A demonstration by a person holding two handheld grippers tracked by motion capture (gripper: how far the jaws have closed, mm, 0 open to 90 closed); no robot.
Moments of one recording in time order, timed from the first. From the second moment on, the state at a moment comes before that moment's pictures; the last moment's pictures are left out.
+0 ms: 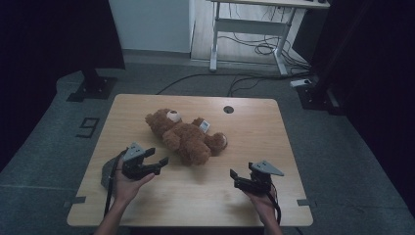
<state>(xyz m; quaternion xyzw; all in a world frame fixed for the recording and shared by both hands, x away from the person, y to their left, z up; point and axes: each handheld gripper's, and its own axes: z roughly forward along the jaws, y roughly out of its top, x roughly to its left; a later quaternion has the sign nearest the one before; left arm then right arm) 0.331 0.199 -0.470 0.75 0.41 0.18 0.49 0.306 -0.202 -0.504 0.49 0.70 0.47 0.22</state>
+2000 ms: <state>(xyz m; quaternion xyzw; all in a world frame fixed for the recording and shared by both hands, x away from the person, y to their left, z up) 0.399 0.169 -0.483 0.73 0.42 0.18 0.51 0.392 -0.084 -0.502 0.42 0.77 0.43 0.21</state>
